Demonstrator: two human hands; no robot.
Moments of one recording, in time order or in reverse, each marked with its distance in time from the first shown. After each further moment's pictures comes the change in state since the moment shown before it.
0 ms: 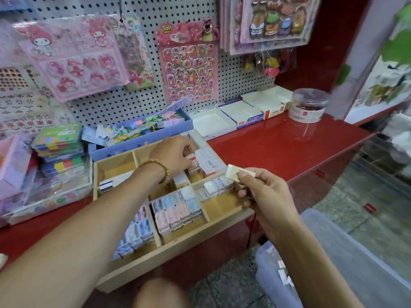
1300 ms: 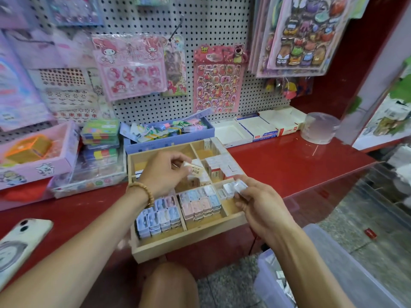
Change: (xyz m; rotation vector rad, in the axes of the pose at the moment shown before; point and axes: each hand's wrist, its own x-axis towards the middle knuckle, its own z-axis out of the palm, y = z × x) left_hand -0.105 -0.022 -0.044 -0.495 0.202 -0.169; right_hand -0.026 -0.008 0.047 0.051 -0.124 0.173
